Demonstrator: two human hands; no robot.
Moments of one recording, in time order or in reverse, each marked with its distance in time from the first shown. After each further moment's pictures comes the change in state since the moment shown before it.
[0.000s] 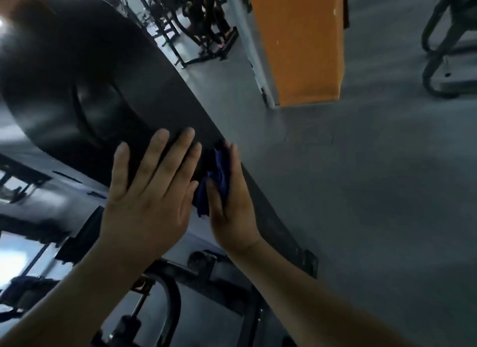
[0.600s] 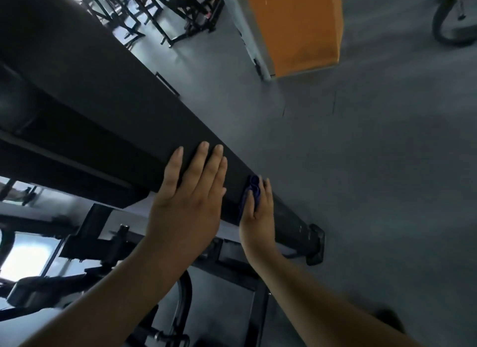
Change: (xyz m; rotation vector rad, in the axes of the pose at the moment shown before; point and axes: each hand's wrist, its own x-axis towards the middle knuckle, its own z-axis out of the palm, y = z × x) left_hand 0.005 0.084 0.040 0.169 -0.268 0.242; right_hand -0.055 0.105 -0.026 -0.021 0.192 0.636
